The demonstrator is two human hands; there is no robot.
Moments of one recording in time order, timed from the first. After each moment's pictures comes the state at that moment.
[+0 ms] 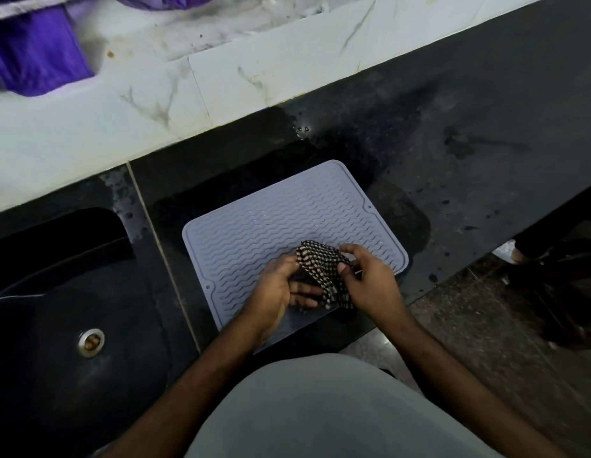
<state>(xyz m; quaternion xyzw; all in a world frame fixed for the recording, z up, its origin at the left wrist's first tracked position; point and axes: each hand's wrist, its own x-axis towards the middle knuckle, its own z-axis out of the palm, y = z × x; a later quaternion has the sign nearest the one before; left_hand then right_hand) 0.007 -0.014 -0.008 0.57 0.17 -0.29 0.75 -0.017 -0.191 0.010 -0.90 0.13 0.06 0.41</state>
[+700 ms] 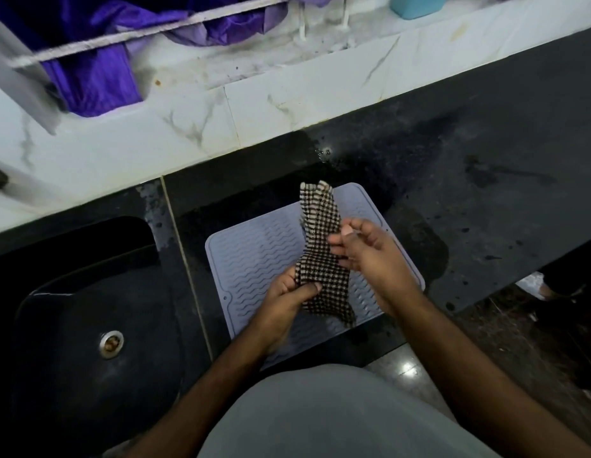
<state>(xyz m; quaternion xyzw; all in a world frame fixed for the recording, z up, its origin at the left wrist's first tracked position) 0.002 -0.001 -0.002 0.55 0.08 -0.20 0.81 0.036 -0.167 0.078 -0.67 0.16 0.13 0.71</state>
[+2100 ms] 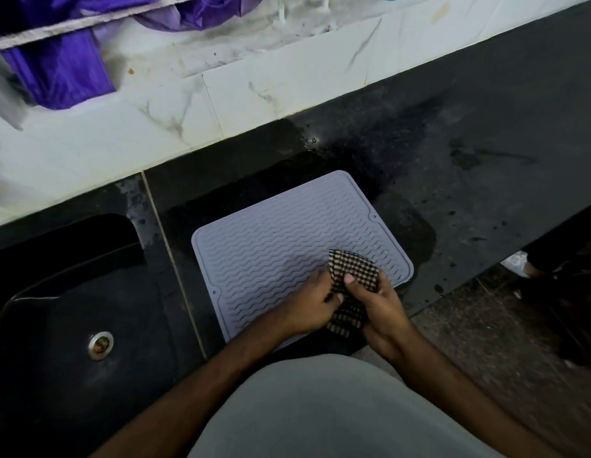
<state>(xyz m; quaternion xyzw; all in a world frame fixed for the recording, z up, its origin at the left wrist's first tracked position) 0.004 -0.036 -0.018 0.81 -0.18 -0.31 0.46 -0.039 -0.181 -0.001 -0.44 0.31 0.07 0.84</state>
